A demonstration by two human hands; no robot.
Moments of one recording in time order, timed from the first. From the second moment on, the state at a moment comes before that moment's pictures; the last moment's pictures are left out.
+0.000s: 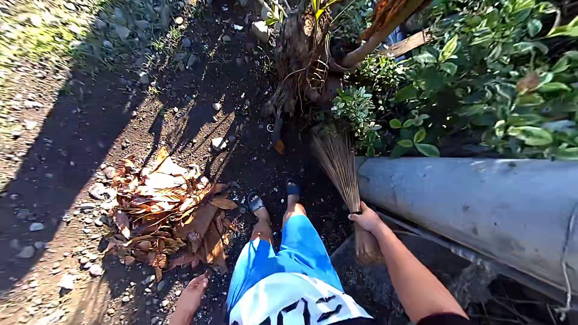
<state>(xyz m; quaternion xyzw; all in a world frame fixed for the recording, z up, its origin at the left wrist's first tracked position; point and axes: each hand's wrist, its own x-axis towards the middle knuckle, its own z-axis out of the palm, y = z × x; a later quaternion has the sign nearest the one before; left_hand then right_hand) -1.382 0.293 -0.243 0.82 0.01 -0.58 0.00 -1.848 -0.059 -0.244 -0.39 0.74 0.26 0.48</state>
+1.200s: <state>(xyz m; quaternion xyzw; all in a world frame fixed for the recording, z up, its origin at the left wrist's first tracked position) -1.493 0.179 -0.229 0.79 0.01 -0.61 0.11 -1.853 -0.149 -0.287 -0.43 0.67 0.43 0.43</state>
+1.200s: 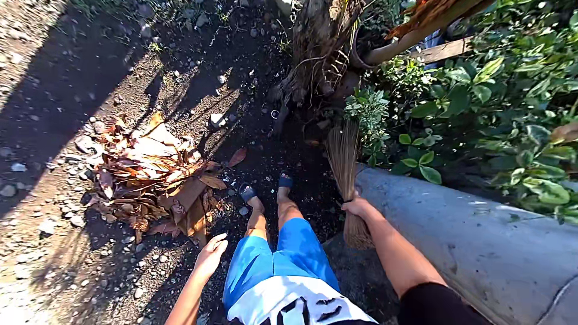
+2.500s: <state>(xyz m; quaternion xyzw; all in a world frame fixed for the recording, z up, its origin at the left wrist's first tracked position) -1.498 0.382 -0.251 0.76 0.16 -0.59 0.24 -1.541 0.026 -0.259 -0.41 0.56 0.34 0.64</state>
